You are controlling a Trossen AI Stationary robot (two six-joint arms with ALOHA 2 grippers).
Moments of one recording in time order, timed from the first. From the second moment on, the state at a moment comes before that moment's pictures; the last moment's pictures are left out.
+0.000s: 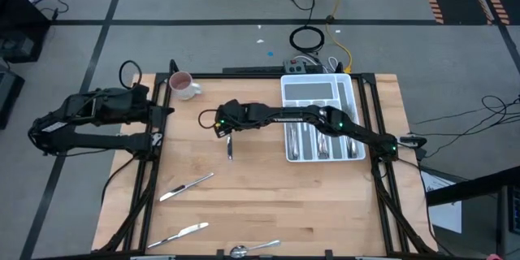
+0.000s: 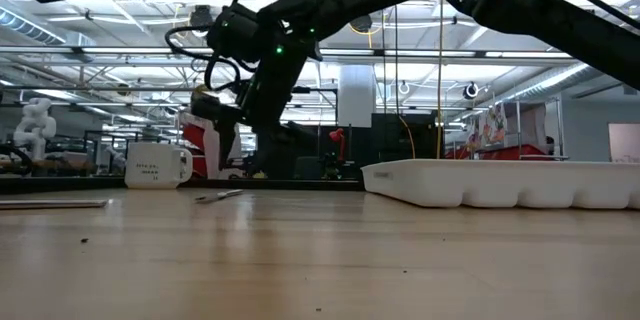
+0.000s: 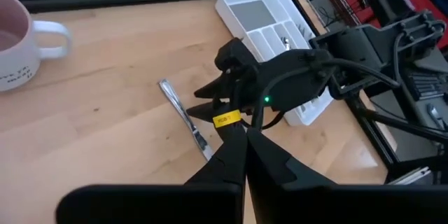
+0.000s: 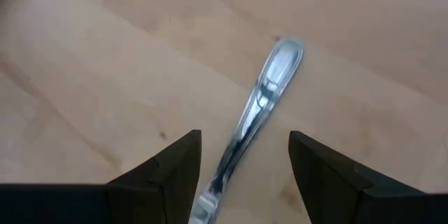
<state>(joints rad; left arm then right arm) 0.12 0.55 1.04 -1.12 -0.24 -0.91 -0.14 2.55 2.28 -0.75 0.26 0.91</state>
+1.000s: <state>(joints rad) 0.12 0.55 1.04 -1.12 -0.27 -0.82 -0.07 2.66 2.31 -0.99 0.28 0.95</state>
